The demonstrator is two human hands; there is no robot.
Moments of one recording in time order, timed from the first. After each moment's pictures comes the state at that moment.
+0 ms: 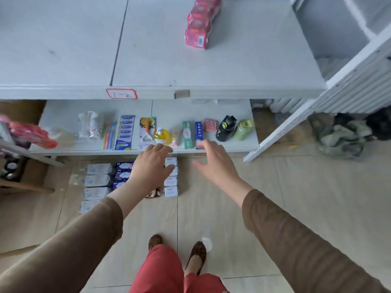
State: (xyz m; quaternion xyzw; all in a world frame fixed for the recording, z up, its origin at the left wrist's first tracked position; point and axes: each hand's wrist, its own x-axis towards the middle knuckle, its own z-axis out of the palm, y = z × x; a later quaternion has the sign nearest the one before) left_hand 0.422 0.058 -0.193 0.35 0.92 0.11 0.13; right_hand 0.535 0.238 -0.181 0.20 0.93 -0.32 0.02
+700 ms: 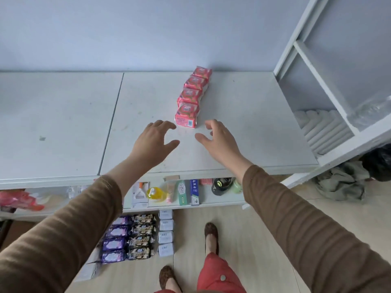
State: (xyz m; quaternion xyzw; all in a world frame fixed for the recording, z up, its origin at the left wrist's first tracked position) left_hand 0.204 0.230 -0.062 0.37 0.90 0.24 0.05; right_hand 0.312 0.416 -0.069 0.24 0.91 -0.33 -0.07
